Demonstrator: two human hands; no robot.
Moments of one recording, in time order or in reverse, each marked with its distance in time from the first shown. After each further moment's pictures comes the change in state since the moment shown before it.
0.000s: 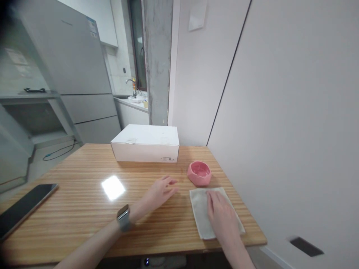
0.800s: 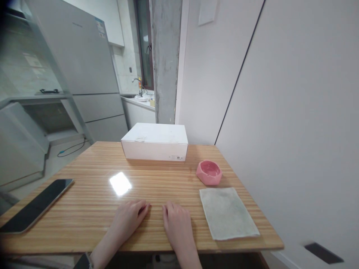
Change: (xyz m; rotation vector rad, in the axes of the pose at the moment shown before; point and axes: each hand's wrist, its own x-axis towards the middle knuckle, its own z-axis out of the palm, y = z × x) left_hand -0.110 -0.031 -0.047 0.626 -0.073 -0.353; right_hand -0.020 -0.144 0.069 0.048 -0.197 -0.186
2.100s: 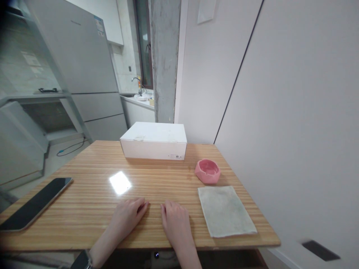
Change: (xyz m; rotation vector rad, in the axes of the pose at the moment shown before) left_hand -0.002 0.001 -0.002 0.031 -0.004 0.003; right_hand 0.000 -0.003 -0.004 0.019 -0.027 -0.003
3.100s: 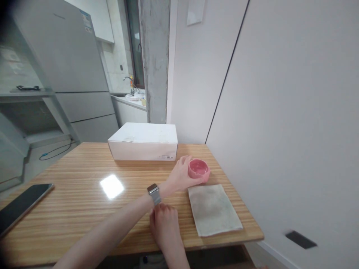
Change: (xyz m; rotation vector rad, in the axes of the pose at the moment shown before) left_hand 0.140 0.157 -0.015 -0.672 0.216 0.370; right_hand 0.000 0.001 0.003 -0.017 -0.005 0.061
